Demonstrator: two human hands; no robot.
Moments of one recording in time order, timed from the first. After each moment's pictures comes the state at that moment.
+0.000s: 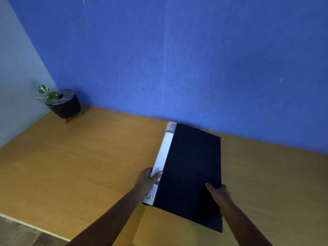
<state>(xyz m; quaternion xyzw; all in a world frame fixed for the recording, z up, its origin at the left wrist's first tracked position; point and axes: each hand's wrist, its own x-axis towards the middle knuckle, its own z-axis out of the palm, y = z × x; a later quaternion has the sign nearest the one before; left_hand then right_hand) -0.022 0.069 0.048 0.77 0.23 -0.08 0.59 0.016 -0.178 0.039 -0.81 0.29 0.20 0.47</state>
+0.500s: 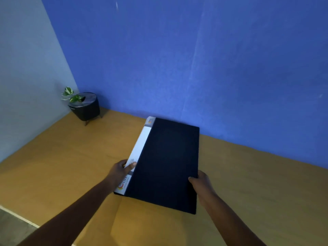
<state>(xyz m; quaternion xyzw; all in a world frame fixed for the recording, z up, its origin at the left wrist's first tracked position) -0.020 0.235 0.056 0.77 0.29 -0.02 0.57 0.042 -0.035 0.073 -0.79 0.11 0.24 0.55</state>
